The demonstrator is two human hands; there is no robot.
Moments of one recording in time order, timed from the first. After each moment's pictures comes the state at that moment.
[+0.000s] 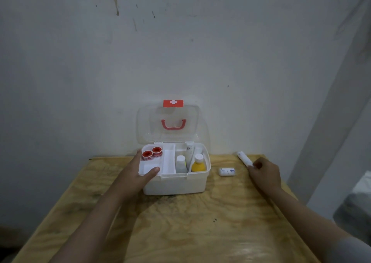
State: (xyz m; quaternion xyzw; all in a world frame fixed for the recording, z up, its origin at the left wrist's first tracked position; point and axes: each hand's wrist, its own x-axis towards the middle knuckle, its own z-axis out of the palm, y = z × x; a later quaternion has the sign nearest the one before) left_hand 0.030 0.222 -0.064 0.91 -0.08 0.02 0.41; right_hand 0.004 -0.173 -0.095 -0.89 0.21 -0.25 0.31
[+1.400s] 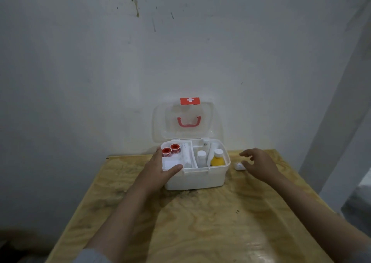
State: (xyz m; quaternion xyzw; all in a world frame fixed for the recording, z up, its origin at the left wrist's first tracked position) left_hand 0.039 0.231 -0.071 0.91 -0.12 0.01 0.40; right_hand -0.003 -0.099 -0.060 -0.95 0.09 -0.18 0.22
